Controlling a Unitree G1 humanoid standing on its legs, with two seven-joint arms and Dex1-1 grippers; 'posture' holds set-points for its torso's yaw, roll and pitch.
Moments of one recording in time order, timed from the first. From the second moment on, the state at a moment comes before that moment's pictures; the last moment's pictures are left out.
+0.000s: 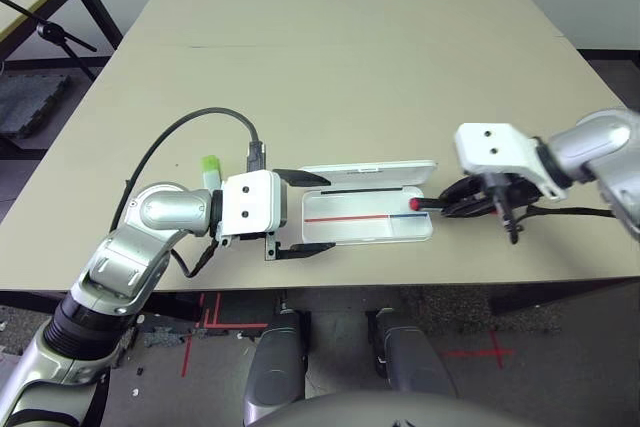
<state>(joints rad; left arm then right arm) -0.26 0.76 -0.18 -0.45 -0.30 0.27 -1.07 -0.60 -0.92 0.34 -0.34 0.13 0.70 1.40</state>
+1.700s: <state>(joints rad) -0.30 0.72 -0.21 -0.41 -0.25 0.24 -1.06 -0.77 -0.63 0.50 -0.27 -0.03 0.55 1.31</state>
